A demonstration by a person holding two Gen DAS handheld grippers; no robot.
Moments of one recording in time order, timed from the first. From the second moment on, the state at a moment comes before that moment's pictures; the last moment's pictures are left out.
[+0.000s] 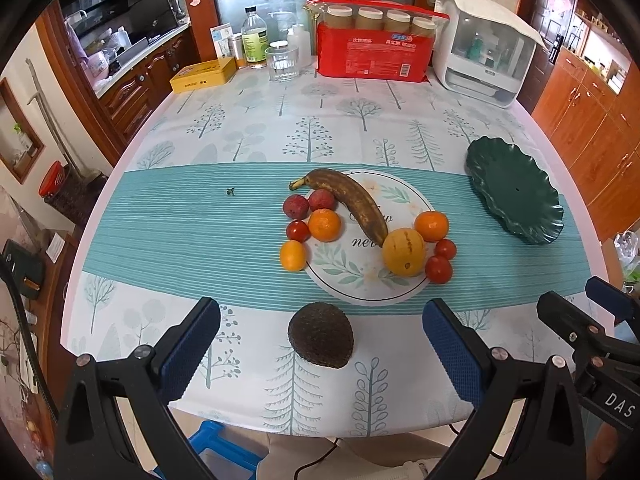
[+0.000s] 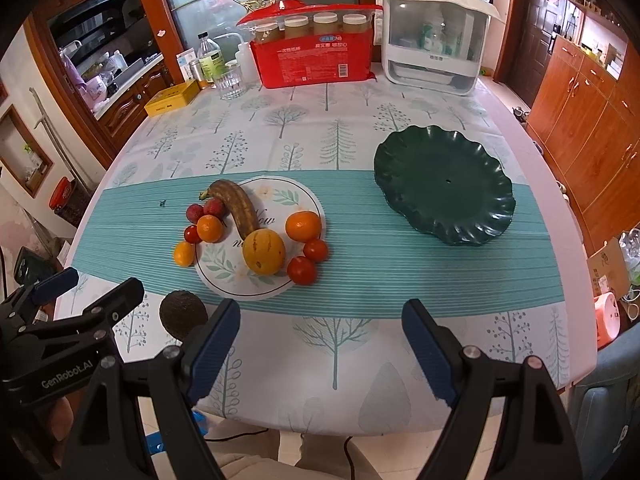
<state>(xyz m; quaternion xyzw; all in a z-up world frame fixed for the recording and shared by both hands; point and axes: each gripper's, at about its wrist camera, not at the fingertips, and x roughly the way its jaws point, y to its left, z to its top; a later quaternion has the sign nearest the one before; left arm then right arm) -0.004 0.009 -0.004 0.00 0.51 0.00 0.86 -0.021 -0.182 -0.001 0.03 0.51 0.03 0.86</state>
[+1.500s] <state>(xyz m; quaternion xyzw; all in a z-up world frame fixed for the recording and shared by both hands) 0.018 0.056 -0.134 -0.12 0.64 0.01 0.76 0.075 -0.120 -0.100 -0.03 0.54 0.13 0.83</state>
